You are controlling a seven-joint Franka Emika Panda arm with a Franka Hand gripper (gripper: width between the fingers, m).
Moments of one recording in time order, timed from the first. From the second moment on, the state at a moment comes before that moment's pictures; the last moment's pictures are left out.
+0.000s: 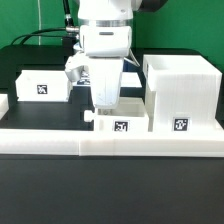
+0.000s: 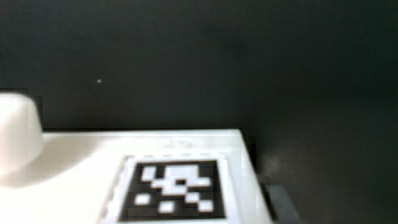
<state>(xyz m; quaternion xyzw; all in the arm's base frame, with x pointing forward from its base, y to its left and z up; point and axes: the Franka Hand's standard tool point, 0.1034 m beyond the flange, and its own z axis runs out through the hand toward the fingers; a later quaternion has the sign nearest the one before) 0.540 -0.015 0.009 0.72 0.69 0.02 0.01</state>
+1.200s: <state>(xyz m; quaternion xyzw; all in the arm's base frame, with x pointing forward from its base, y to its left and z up) 0.540 -0.001 0.011 0.74 0.68 0.02 0.01</state>
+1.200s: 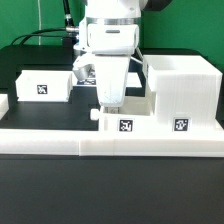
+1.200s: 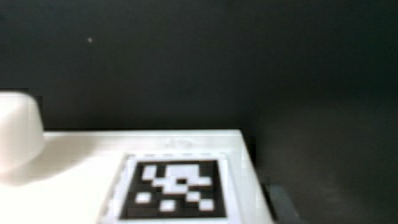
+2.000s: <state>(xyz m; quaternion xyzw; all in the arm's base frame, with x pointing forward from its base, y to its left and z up) 0.539 -0.003 0.011 0.74 0.67 0.01 0.01</state>
